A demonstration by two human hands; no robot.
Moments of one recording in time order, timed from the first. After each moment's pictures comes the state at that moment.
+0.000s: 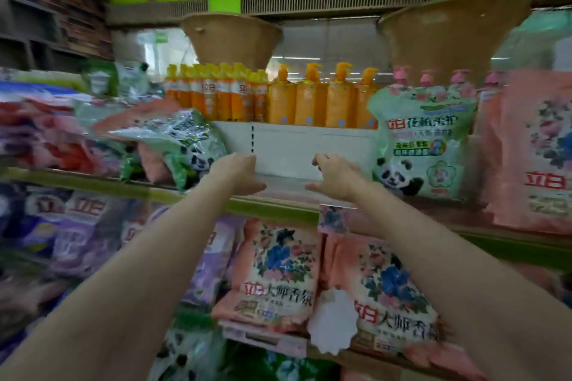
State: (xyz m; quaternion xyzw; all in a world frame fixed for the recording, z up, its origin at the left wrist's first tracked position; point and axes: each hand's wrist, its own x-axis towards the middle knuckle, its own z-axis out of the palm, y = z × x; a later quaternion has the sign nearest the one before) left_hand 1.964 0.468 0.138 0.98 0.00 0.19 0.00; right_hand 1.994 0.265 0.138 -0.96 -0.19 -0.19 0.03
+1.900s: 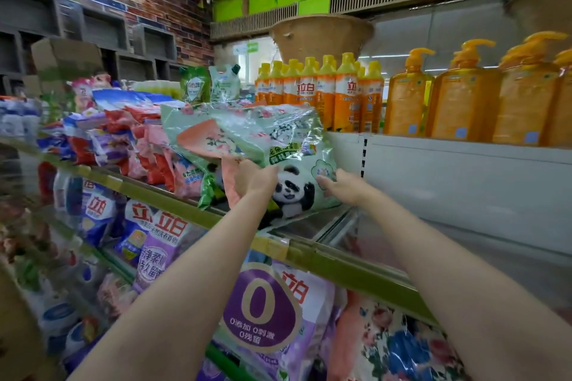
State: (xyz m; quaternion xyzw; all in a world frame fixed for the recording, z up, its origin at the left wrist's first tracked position) left_hand 2.124 0.647 0.121 0.73 0.27 0.38 0.49; right_hand 2.197 0.498 0.126 -0.93 -0.25 -0.03 0.26
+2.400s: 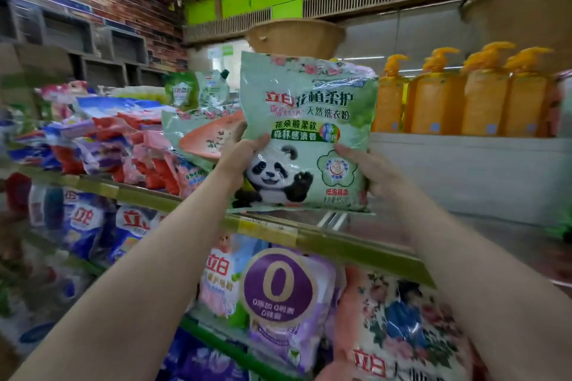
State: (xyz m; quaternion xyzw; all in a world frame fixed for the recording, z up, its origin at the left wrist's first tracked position) left_hand 2.063 0.680 0.158 0.65 -0.03 0.31 0.70; right_hand 2.138 0.466 0.144 -0.69 -0.21 0.03 0.70
